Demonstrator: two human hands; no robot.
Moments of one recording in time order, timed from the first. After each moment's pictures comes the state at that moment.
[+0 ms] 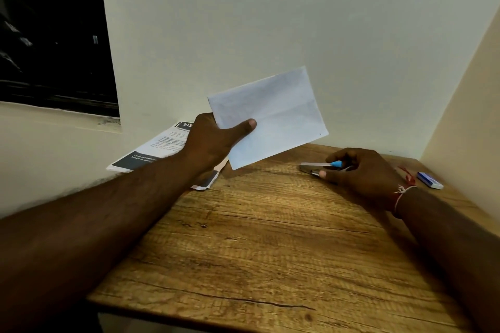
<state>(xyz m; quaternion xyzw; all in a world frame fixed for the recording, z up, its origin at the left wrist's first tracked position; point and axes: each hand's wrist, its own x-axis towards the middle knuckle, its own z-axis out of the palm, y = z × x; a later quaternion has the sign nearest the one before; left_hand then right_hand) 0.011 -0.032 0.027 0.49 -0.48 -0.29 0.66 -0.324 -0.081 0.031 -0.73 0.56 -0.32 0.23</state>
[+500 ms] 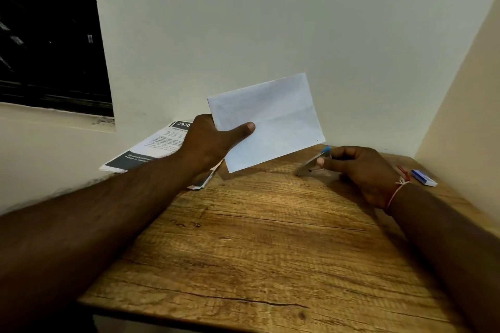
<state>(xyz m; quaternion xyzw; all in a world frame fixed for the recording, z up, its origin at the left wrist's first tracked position) 0.005 -0.025 0.029 0.49 -0.51 -0.29 0.64 -0.321 -0.085 0.029 -0.62 0.50 -0.43 0.43</state>
